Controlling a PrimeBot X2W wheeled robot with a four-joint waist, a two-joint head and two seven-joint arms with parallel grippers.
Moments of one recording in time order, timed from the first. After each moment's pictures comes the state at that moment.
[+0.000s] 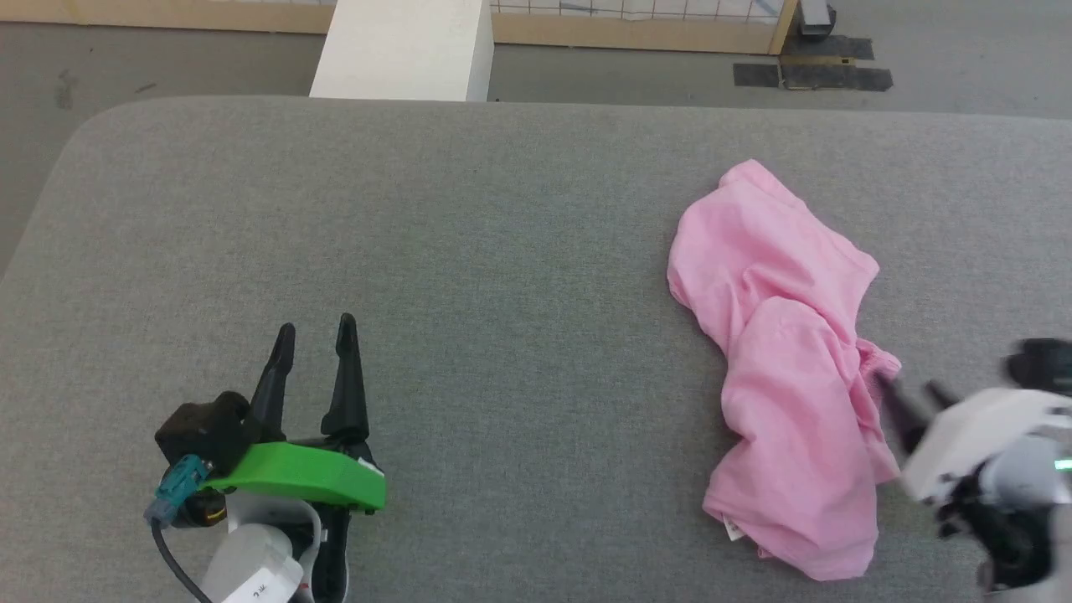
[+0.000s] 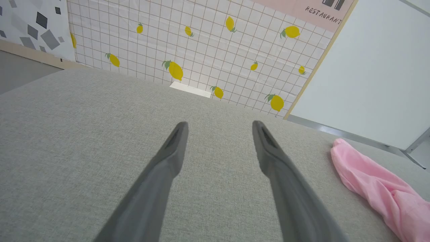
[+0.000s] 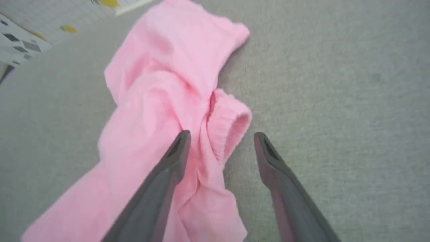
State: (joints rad) left arm -0.14 0.12 -0.11 0.15 -0.45 -0.01 -0.26; right arm -0.16 -0.05 -0.25 0.14 0.31 0.13 0.55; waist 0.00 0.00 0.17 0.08
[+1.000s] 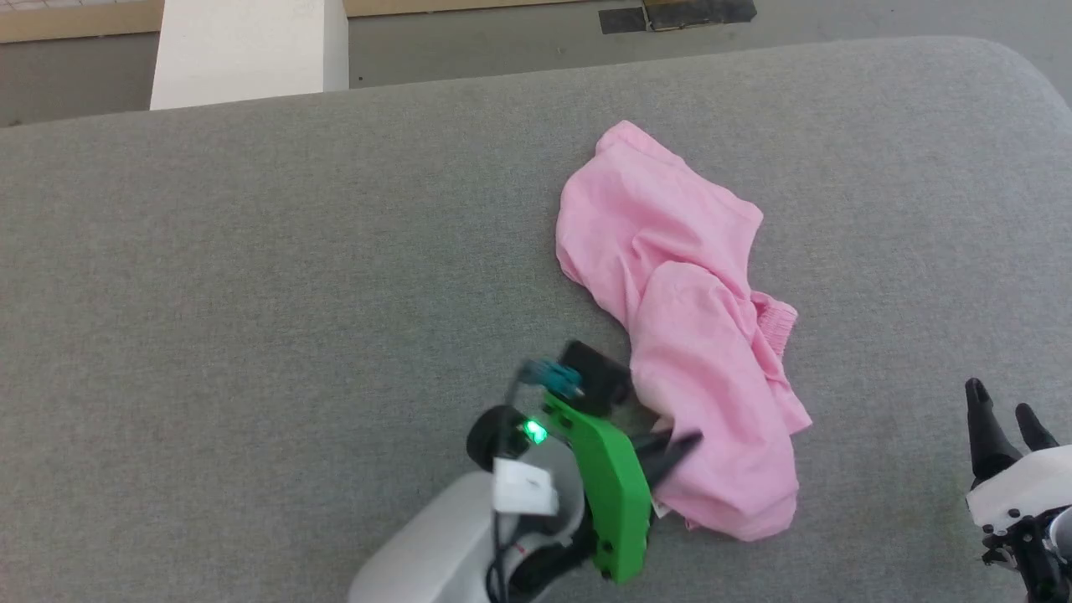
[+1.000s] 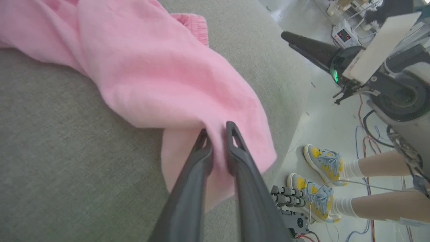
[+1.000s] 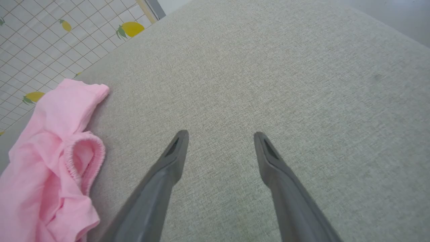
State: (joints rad) left arm -0.42 0.10 -0.76 0.18 -0.72 -0.12 0.40; right arm -0.10 -0.05 -0.41 0.18 0.41 0.13 0.25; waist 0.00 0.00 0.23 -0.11
